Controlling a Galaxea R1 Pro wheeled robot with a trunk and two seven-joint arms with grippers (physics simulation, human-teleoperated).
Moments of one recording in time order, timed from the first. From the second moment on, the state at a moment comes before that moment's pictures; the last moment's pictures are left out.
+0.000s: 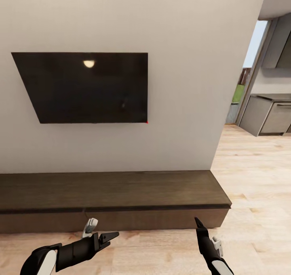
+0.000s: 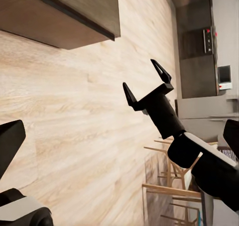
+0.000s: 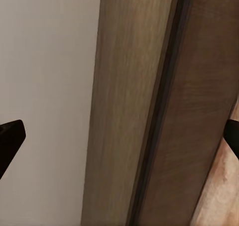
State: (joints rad) left arm -0.10 0.08 0.15 -1.33 0.50 1.03 -0.74; right arm -0.47 0.09 -0.86 -0.34 -0.61 0.07 0.52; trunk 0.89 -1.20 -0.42
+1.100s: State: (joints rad) left arm -0.10 0.08 0.12 -1.33 0.50 1.03 -0.73; right arm -0.47 0.06 -0.80 -0.35 -0.61 0.01 0.61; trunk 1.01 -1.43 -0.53
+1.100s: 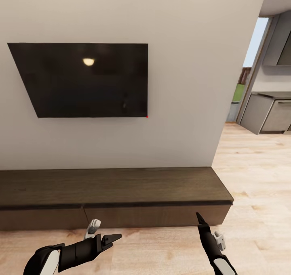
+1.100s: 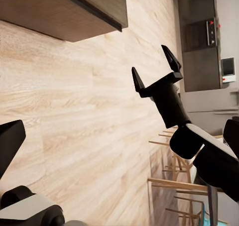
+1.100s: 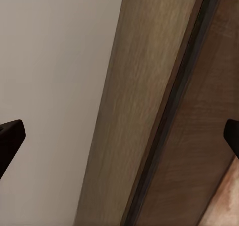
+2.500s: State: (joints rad) left arm -0.10 0.08 0.12 -1.33 0.50 1.03 -0.73; right arm -0.47 0.06 -0.80 -0.35 -0.61 0.01 0.62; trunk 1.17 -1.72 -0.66
